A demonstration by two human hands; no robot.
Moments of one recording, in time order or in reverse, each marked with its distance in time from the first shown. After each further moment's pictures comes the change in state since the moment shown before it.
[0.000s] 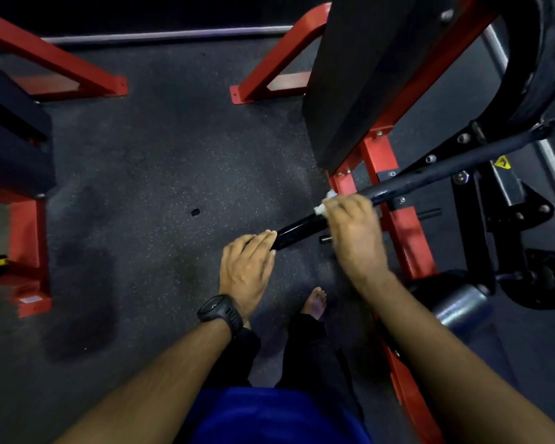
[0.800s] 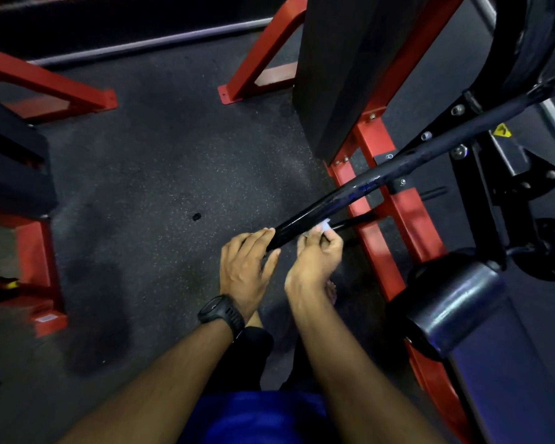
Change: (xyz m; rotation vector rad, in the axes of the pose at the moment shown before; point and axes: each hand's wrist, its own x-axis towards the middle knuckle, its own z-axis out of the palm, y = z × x) left_hand 0.002 0.001 0.006 -0.025 -0.018 0.022; right_hand -0.012 -0.106 0.054 1.419 0.820 1.541
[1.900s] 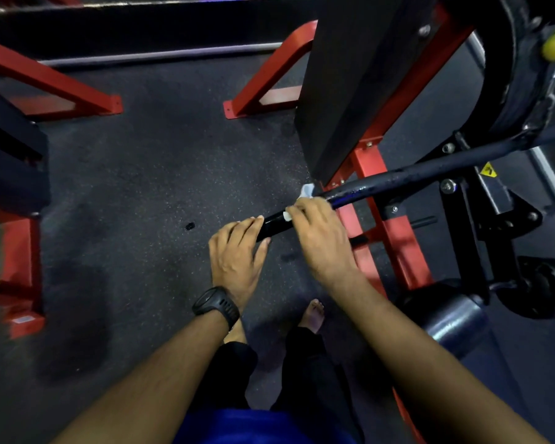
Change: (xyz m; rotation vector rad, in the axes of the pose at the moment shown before) left_hand 0.042 0.008 -0.002 0.053 0.116 -0.081; right_hand 0.067 -0.084 0.017 -1.449 -0.782 -1.678
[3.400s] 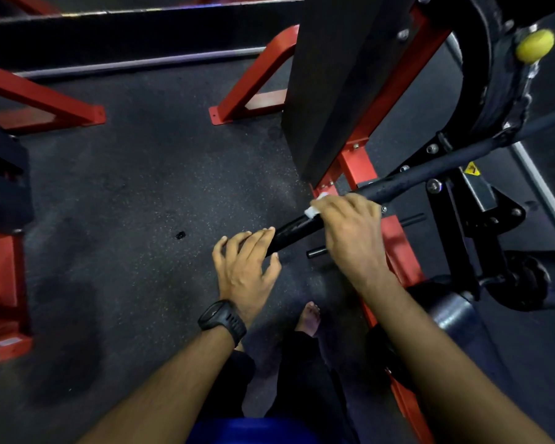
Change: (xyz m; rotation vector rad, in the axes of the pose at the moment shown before) left_hand 0.000 0.027 0.006 -0.036 0.021 0.039; right_hand -0.005 0.030 -0.026 -0.043 -0.025 0.142
